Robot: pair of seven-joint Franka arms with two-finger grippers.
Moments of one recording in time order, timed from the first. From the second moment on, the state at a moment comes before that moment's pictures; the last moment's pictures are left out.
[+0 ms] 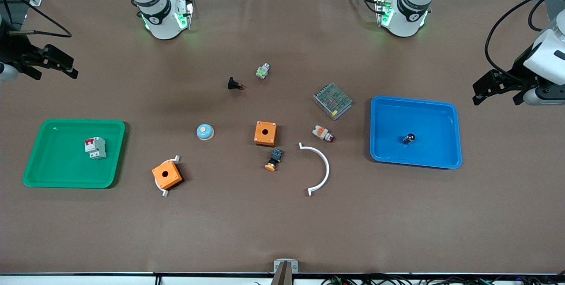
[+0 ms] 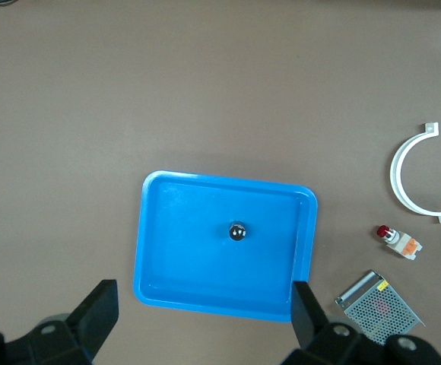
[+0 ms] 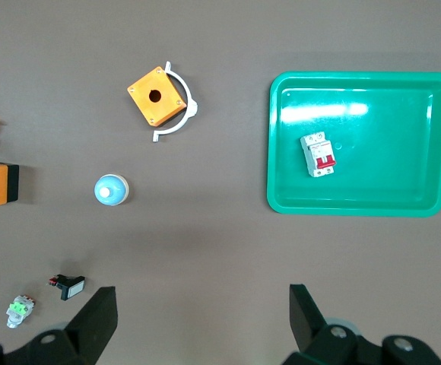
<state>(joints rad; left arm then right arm) 0.01 -0.02 -0.09 -1.67 0.01 1.78 -0.06 0.00 -0.15 -0.05 -1.78 0.04 1.63 -0.05</state>
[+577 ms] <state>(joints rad) 0.01 -0.02 -0.09 -1.68 0.01 1.78 -0.06 0.00 -0.15 -0.05 -1.78 0.04 1.64 -0.05</state>
